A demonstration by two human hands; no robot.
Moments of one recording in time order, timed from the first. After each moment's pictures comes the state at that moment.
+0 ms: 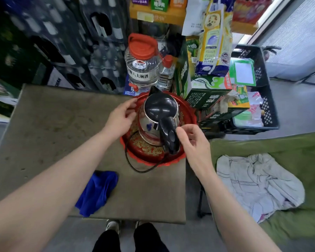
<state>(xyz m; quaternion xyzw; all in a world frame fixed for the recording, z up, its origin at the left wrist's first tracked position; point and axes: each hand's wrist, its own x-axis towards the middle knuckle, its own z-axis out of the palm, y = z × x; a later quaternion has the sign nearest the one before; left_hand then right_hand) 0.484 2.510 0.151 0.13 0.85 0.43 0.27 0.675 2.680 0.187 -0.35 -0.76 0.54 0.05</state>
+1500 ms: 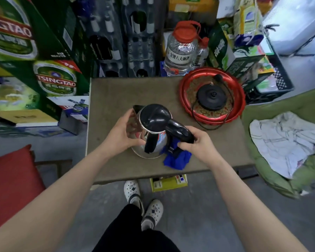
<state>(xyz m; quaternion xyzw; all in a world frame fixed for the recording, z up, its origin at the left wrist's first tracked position) 0.478 2.147 0.175 0.27 0.73 0.51 0.36 0.664 2.353 0.188 -0.31 -0.75 0.59 0.01</state>
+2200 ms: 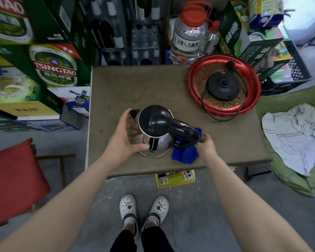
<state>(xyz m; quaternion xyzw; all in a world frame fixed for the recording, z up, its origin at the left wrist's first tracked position) 0.509 2.116 0.124 0.21 0.76 0.52 0.32 0.670 2.348 0.075 -0.60 -0.63 0.50 -0.05</state>
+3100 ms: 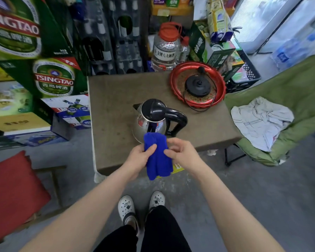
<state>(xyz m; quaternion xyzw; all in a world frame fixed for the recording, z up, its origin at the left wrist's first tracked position) 0.597 2.070 0.174 0.05 0.65 0.54 0.54 0.711 2.195 0.205 -0.42 -0.65 0.63 -0.02</state>
